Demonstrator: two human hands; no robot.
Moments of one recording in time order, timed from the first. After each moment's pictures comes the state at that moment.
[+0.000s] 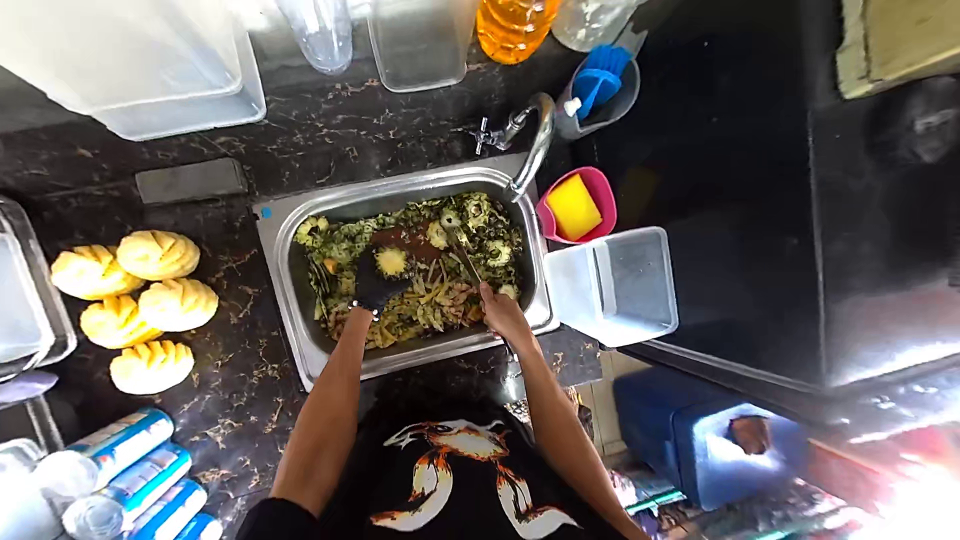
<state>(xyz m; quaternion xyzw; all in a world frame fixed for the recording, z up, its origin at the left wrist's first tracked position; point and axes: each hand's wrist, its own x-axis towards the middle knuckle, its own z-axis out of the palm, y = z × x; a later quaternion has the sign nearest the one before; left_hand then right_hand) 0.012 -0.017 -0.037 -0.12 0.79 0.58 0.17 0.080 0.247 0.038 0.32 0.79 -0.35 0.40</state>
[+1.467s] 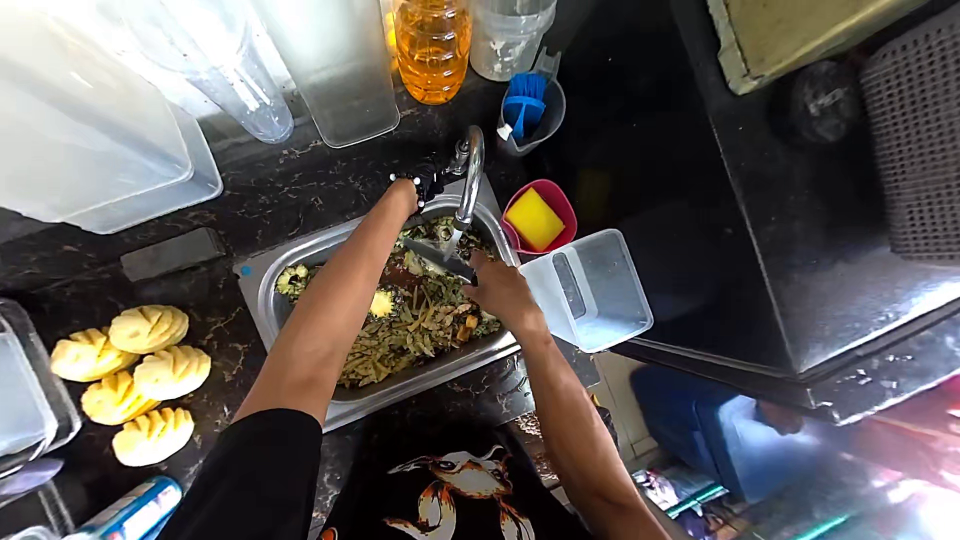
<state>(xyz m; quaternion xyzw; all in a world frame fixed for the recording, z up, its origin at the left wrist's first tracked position) -0.170 0.140 0.139 0.09 0.90 0.12 0.42 0.025 0.259 0.147 0.17 0.91 -0.27 0.27</state>
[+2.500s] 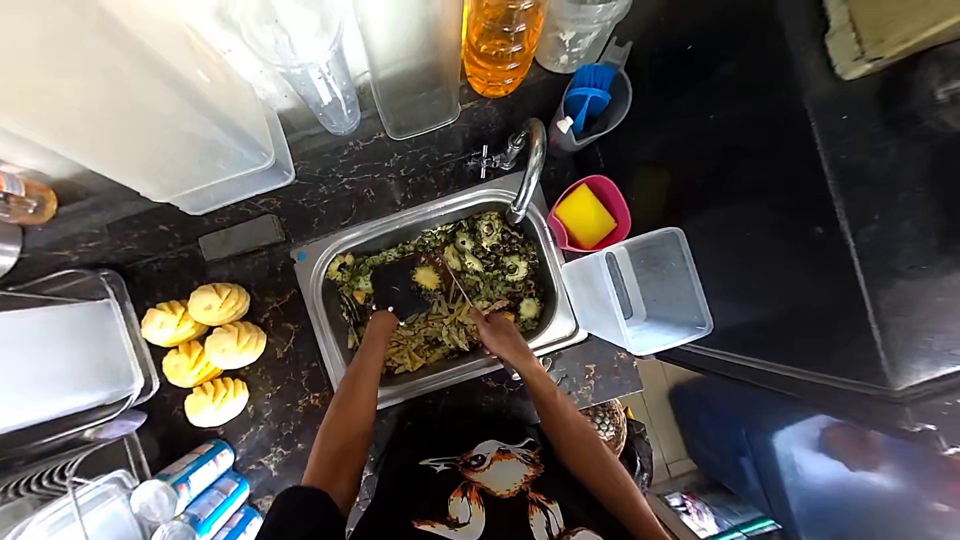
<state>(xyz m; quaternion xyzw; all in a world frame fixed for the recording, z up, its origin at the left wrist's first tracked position) -0.022 0.004 0.111 0.04 0.92 0.17 0.34 0.077 0.200 0.058 0.28 0.75 -0.42 0.42</state>
